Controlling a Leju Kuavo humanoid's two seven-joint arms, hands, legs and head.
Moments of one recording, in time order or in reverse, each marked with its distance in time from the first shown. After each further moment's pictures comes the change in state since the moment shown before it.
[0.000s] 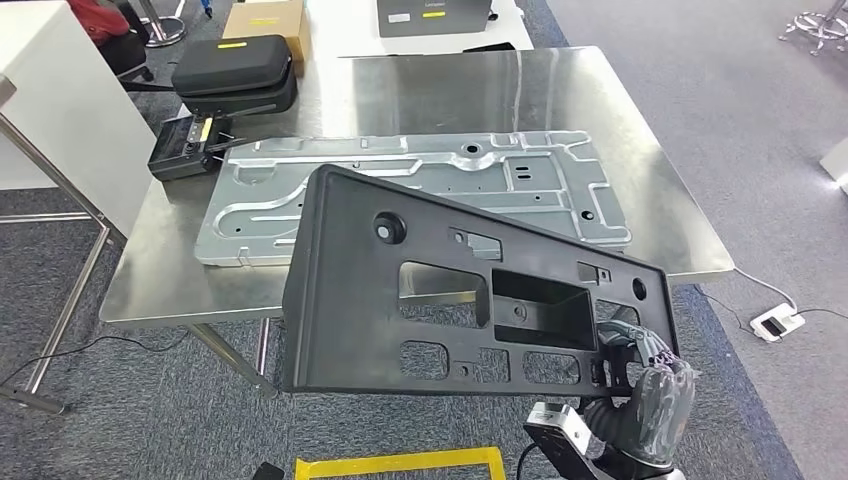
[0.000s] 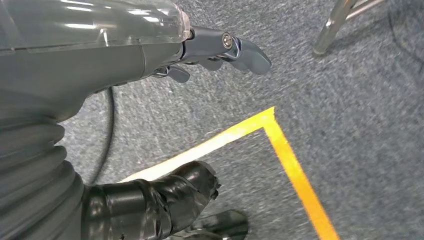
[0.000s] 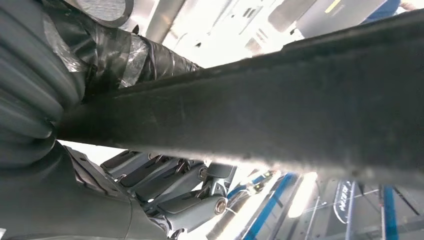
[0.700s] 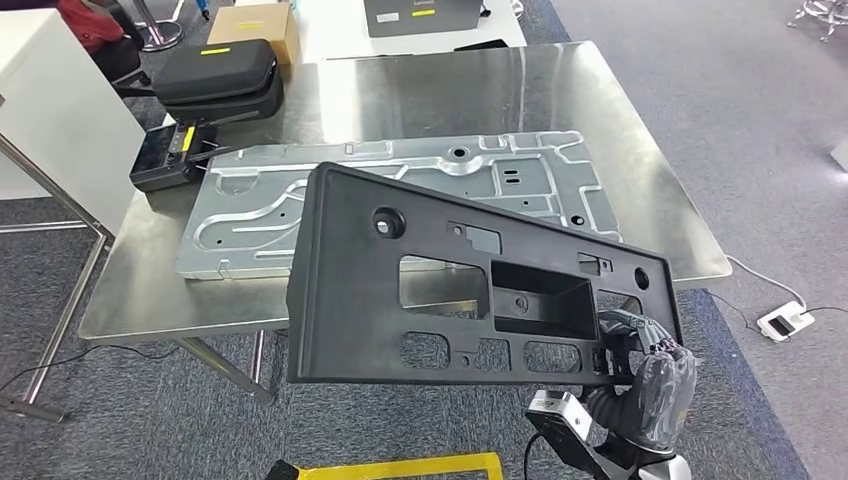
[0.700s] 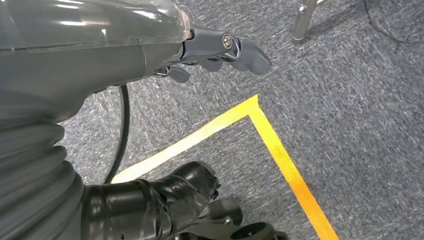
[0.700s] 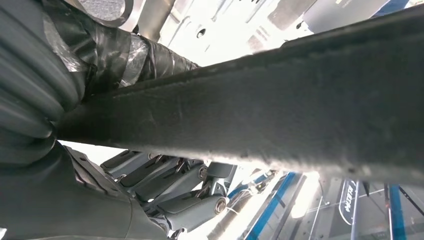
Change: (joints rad) left arm -0.005 0.000 -0.016 0.000 -0.018 -0.011 0.006; right arm -0.036 -0.020 0.000 0.018 0.004 0.001 0.017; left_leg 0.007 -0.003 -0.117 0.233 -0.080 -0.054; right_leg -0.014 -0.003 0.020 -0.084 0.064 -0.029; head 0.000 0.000
